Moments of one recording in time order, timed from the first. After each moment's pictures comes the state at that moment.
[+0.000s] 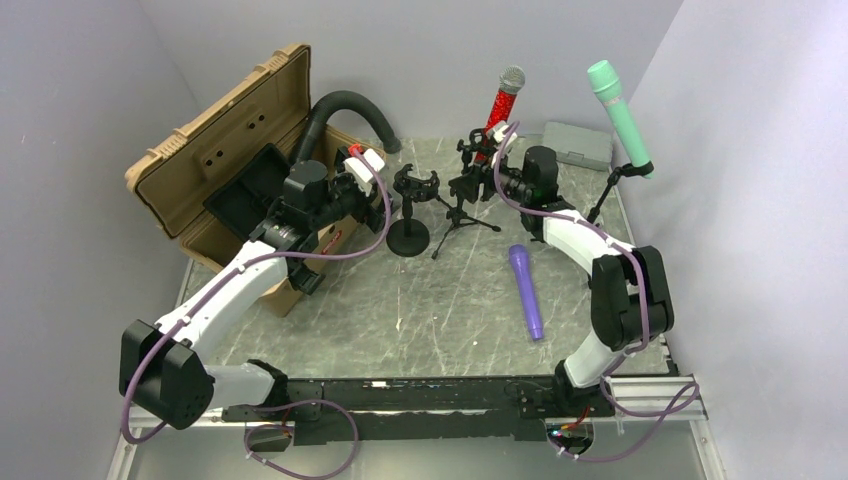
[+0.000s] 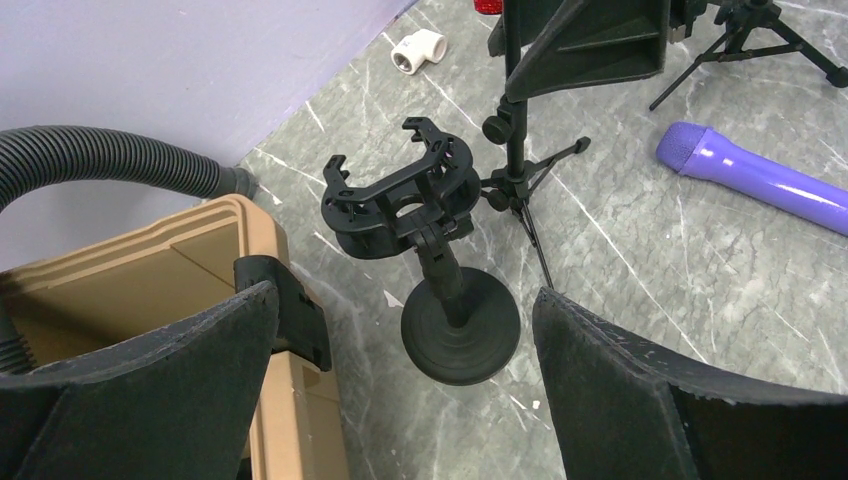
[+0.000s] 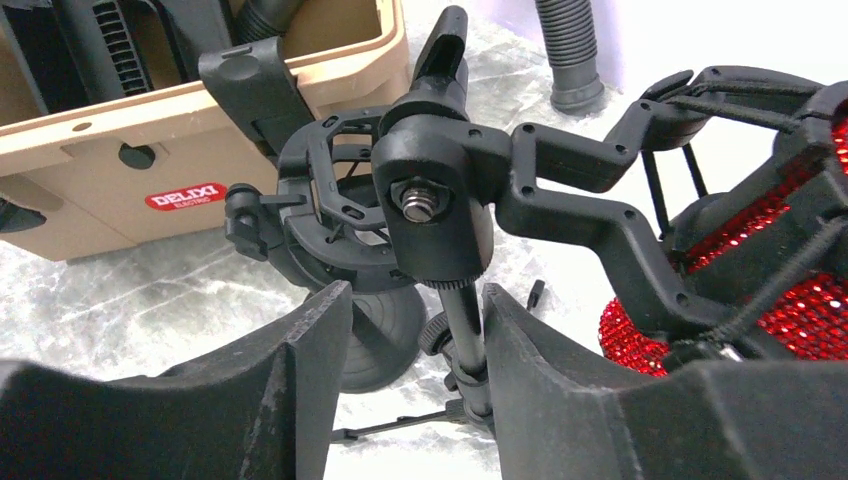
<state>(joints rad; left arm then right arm) -0.47 1.26 1.04 0.01 0.31 0.25 0.24 1.63 1.05 0.42 -0.68 0.06</state>
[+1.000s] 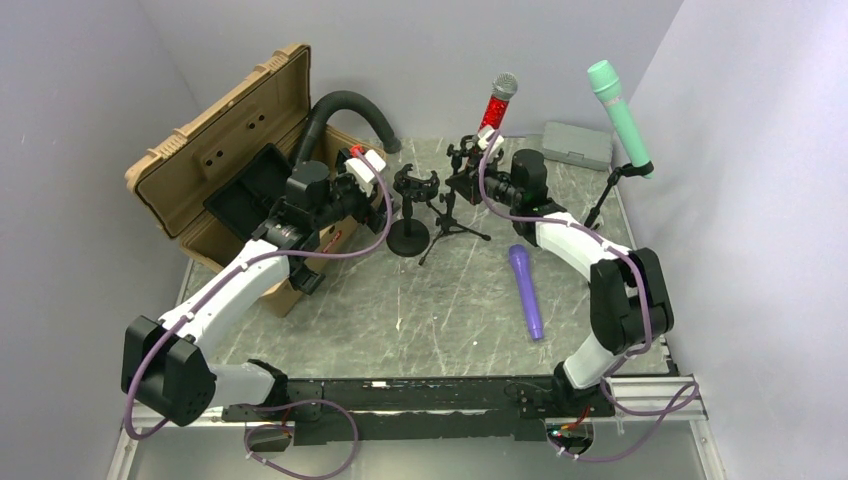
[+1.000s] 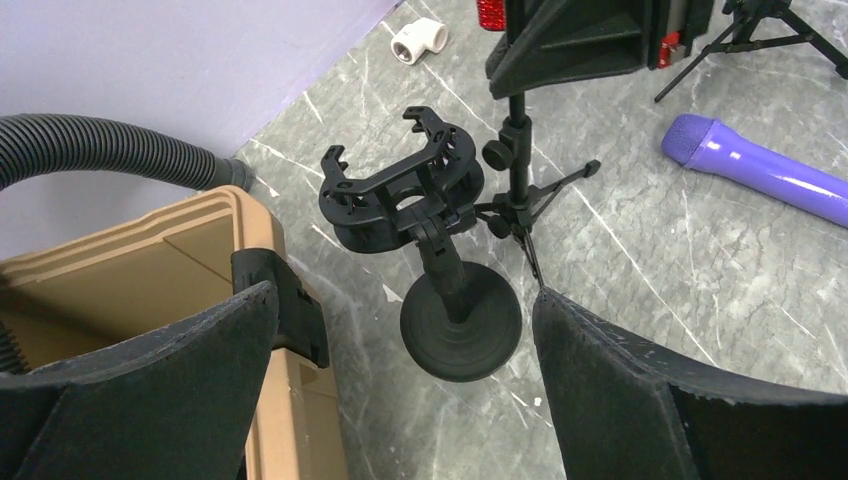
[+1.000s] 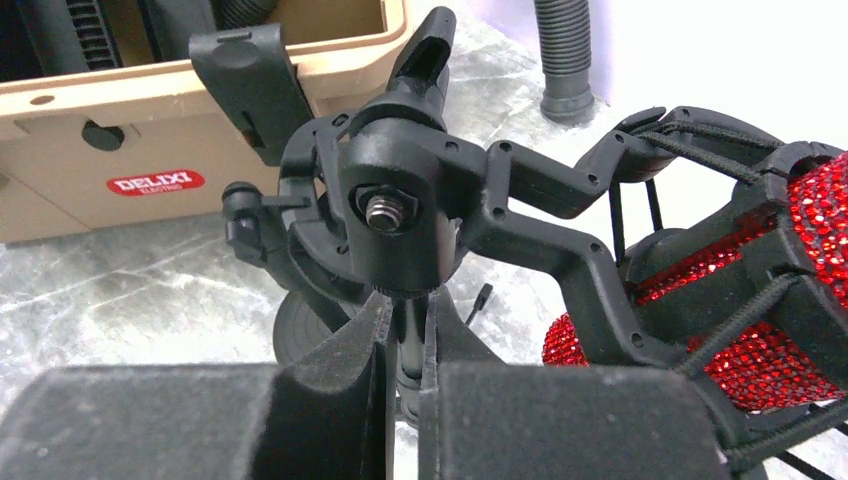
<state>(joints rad) -0.47 1.27 1.03 0.02 0.31 0.25 0.31 1.64 1.07 0.40 -0.60 -0.03</state>
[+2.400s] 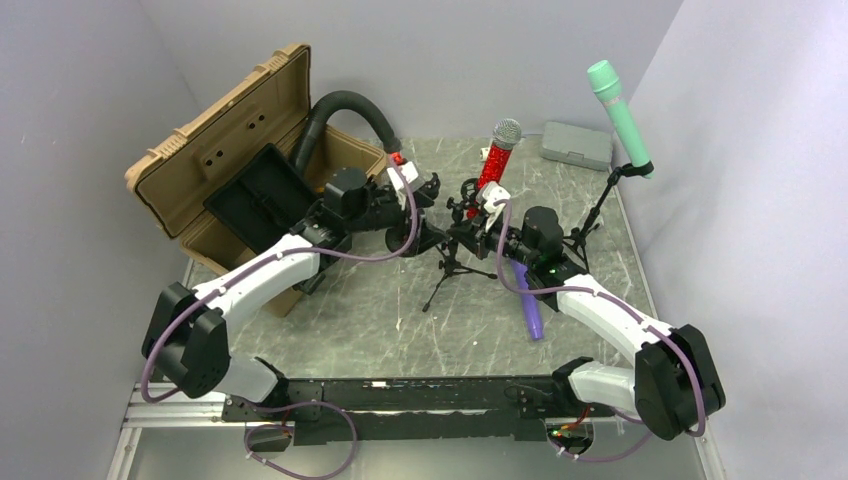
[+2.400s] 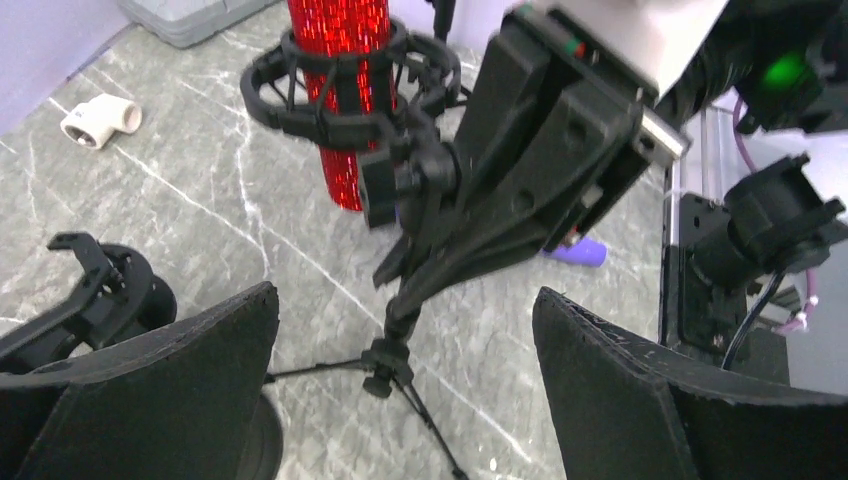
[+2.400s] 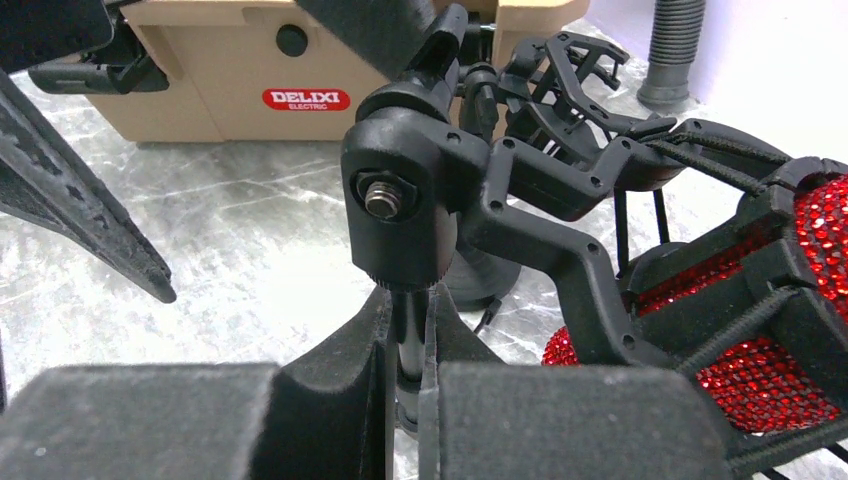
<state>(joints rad) -0.61 1.42 1.04 0.21 0.65 0.00 0.45 1.18 0.63 0.42 -0.55 -0.09</state>
